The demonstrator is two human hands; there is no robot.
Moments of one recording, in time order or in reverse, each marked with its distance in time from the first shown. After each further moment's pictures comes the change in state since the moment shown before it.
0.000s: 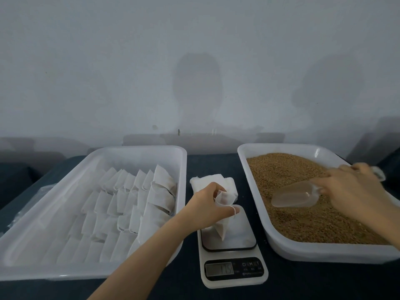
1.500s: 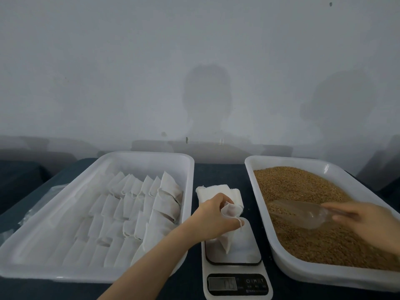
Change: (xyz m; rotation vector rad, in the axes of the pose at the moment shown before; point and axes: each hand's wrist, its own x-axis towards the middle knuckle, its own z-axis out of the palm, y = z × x) left_hand -0.002 0.001 -0.001 -0.045 -0.039 0.008; right_hand -0.020 0.016 0.026 0.844 -0.215 0.159
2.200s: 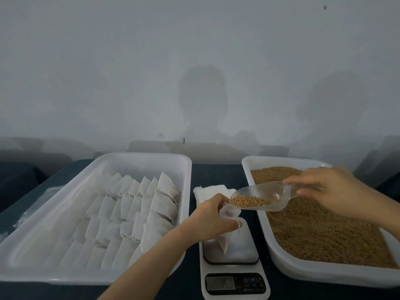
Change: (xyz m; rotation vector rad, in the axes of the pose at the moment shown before) left_hand -0.001 0.001 0.001 -0.026 -0.020 0.025; right_hand -0.001 -0.106 -0.044 -0.100 0.023 -0.330
